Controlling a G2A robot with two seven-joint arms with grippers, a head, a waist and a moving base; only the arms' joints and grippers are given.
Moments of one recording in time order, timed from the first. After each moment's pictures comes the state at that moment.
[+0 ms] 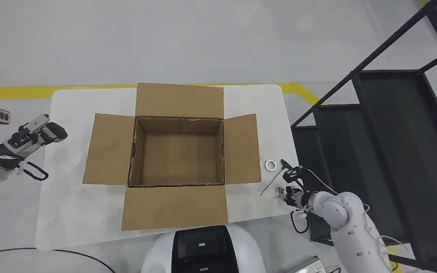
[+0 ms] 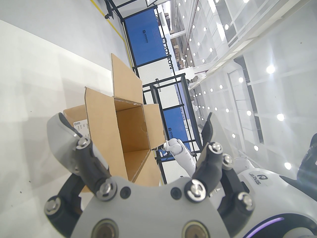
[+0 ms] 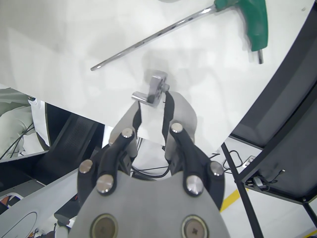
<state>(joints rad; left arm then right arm) 1.17 -0.80 -1.63 -1.15 -0.60 -0.50 -1.15 -1.73 -1.20 1.69 -1.59 -1.04 -0.49 0.88</state>
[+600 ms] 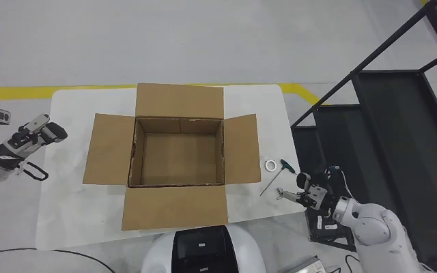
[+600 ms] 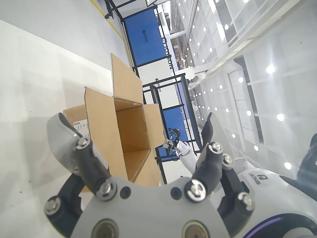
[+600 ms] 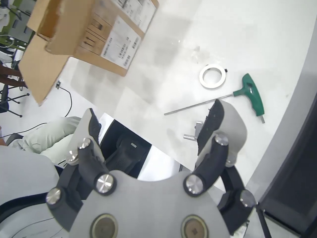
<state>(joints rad) 1.17 -0.80 -1.63 -1.15 -0.60 -0.50 -1.15 -1.92 -1.16 1.92 -1.73 -0.56 -0.88 0.66</state>
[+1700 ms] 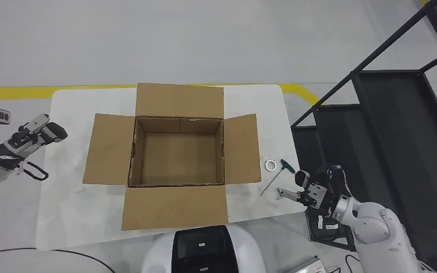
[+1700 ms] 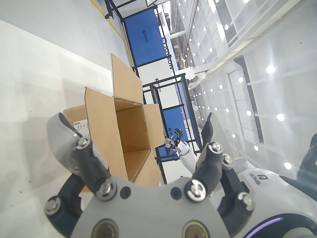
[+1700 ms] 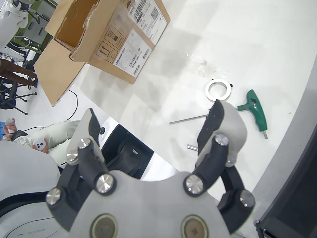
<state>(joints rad) 1.17 -0.80 -1.63 -1.15 -0.60 -0.50 -1.15 -1.90 -1.16 1.90 -1.71 -0.55 -0.90 0.64</state>
